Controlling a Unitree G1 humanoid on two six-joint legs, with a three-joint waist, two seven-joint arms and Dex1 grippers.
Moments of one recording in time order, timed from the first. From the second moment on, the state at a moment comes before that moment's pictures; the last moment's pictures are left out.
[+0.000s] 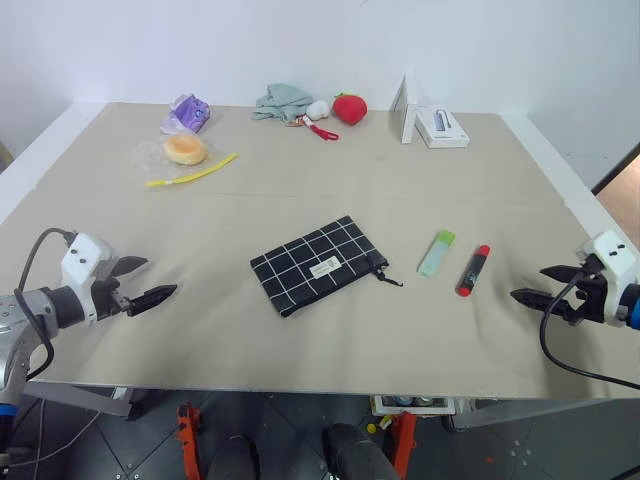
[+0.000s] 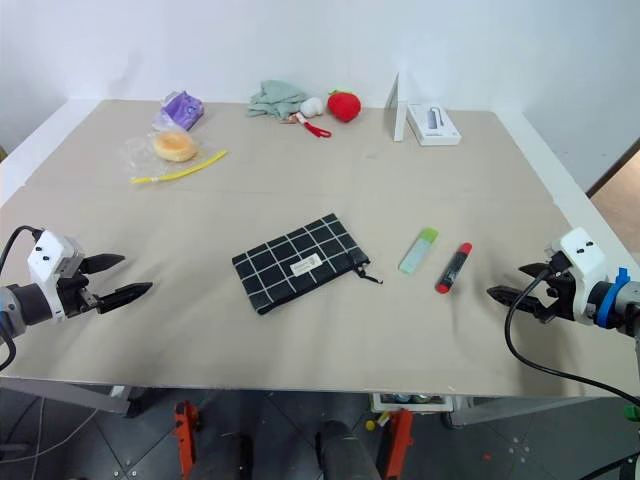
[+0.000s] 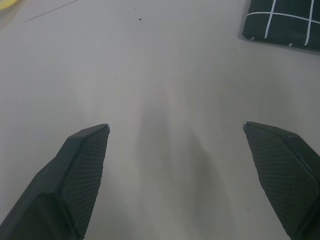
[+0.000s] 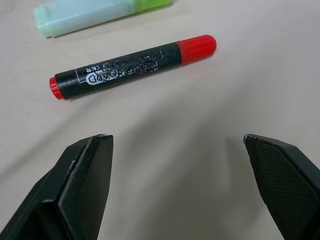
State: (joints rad) left arm -0.13 0.88 0.27 0.09 -0.45 0.33 -0.95; right arm -0.32 -1.07 -0.21 0.48 0.31 0.35 1.11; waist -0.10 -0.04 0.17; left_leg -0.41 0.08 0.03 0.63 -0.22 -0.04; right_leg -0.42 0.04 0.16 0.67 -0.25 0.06
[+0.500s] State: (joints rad) left arm -0.17 0.87 0.26 0.11 -0.42 0.36 -0.94; right arm -0.32 -1.07 -0.23 0.46 0.32 0.36 1.09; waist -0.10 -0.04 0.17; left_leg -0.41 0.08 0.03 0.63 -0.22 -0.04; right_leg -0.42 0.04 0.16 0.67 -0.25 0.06
